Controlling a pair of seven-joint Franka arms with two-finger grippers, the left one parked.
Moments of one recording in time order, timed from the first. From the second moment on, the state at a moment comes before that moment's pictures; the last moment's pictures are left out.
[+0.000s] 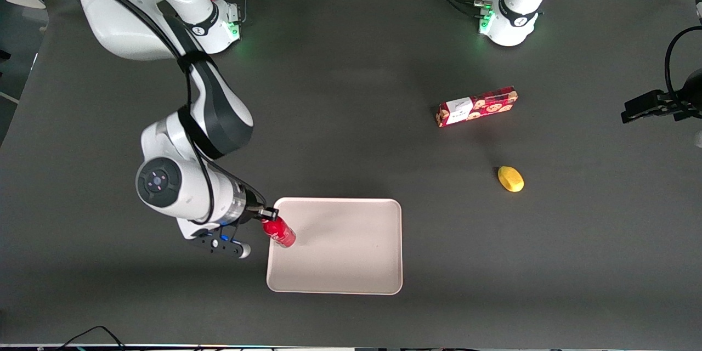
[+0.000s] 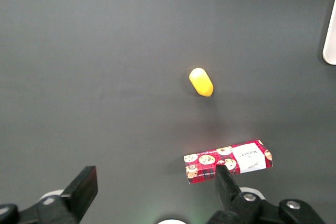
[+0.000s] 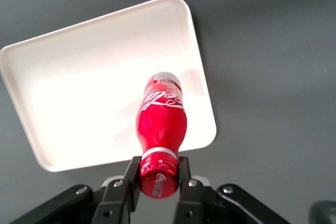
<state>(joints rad) 0.25 0.78 0.20 -1.05 0.00 1.82 0.67</state>
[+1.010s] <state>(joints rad) 0.25 0.84 0.20 -0.99 -0.04 1.85 0.69</state>
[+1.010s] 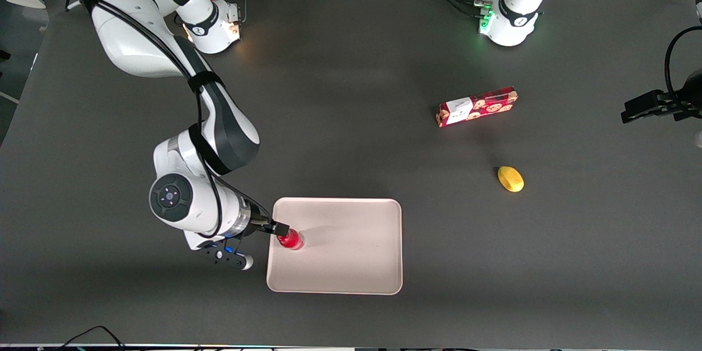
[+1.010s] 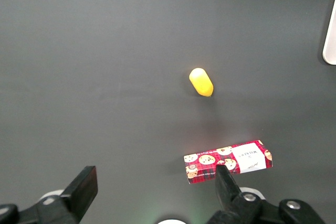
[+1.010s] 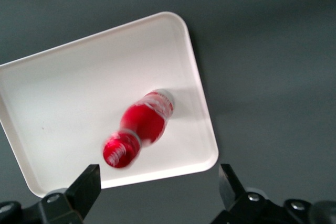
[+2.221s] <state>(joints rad) 0.13 -0.13 -0.10 -1.89 -0.07 1.65 0.13</state>
